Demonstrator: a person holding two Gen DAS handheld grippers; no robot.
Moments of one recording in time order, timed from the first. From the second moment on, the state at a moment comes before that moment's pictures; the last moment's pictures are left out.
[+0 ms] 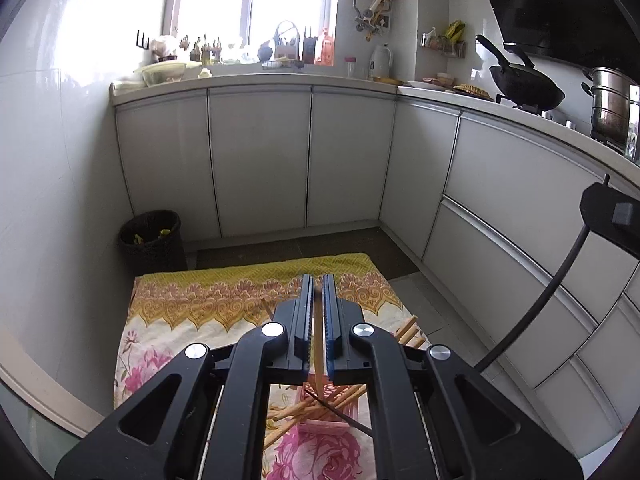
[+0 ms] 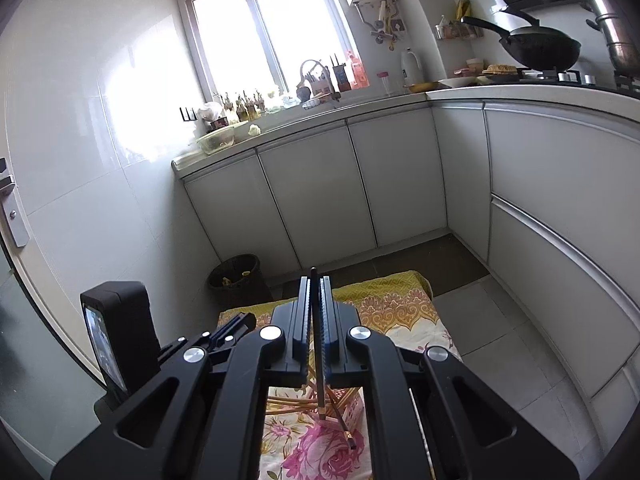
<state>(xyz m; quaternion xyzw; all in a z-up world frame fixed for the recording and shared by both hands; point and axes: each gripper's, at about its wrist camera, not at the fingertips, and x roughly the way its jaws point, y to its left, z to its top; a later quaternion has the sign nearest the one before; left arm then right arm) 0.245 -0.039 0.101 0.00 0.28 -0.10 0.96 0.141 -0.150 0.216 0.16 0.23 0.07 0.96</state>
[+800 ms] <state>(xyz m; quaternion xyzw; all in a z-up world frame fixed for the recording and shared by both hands) 0.173 0.056 0.153 -0.02 0.18 -0.08 0.98 0.187 -0.098 0.167 0.13 0.23 0.06 0.96</state>
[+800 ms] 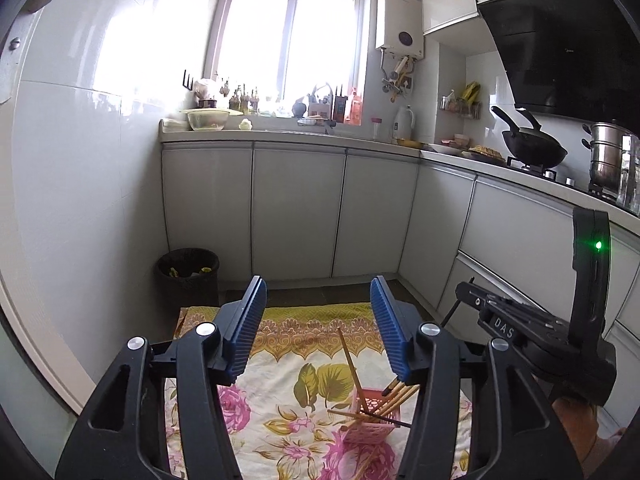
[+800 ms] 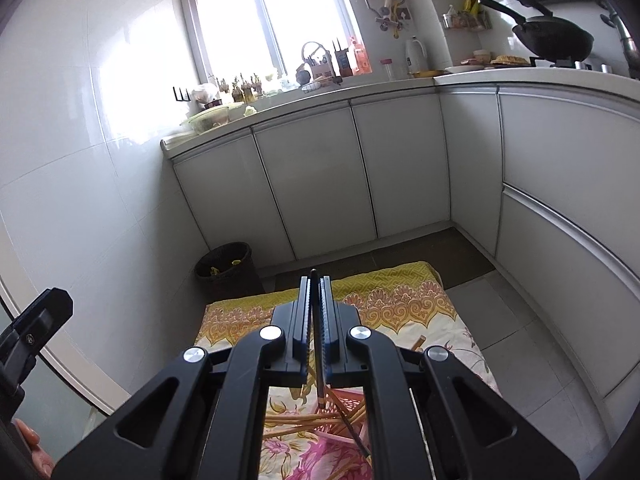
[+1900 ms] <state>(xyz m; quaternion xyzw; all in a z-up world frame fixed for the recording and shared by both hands) 0.208 -0.015 -0.168 0.23 0.60 -0.20 0.74 0.116 -0.177 0.181 0.19 0.23 0.07 0.95</state>
